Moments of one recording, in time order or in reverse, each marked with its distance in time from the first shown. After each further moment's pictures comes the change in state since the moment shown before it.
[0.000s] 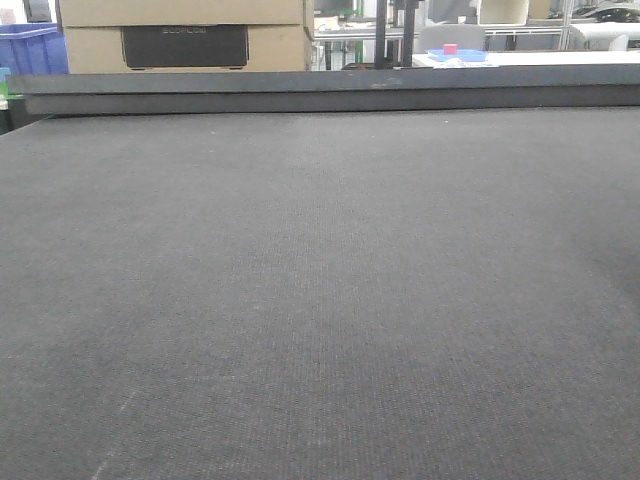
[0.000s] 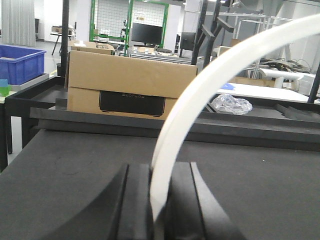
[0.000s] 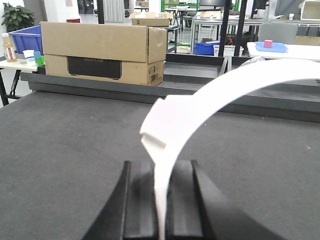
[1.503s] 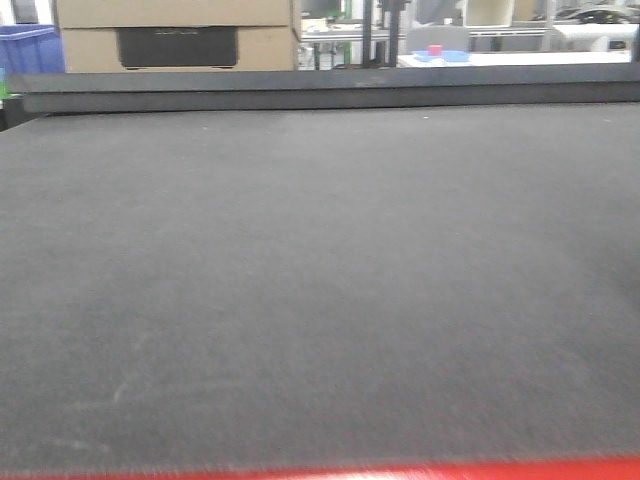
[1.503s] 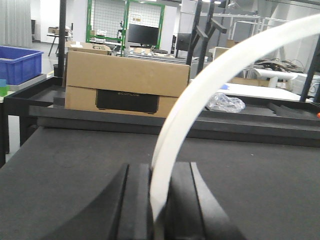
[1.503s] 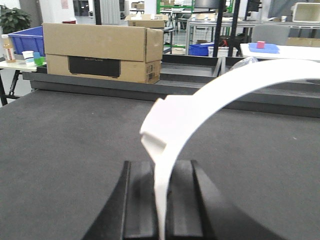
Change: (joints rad) left arm -0.002 0.000 0.000 0.002 -0.003 -0.002; right arm 0.000 0.000 0.000 0.000 -0.004 0.000
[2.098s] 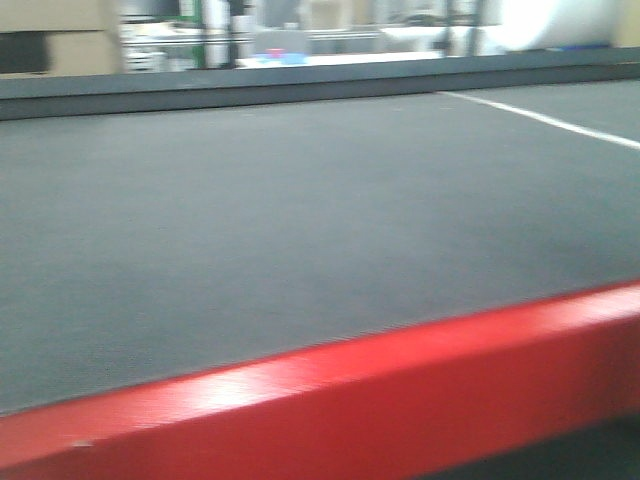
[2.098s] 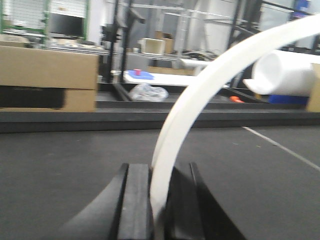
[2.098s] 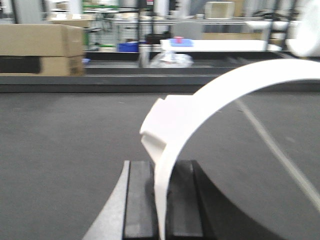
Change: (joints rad) left arm 0.004 -0.001 0.000 0.000 0.000 0.000; right arm 0.000 0.000 0.000 0.000 0.000 0.000
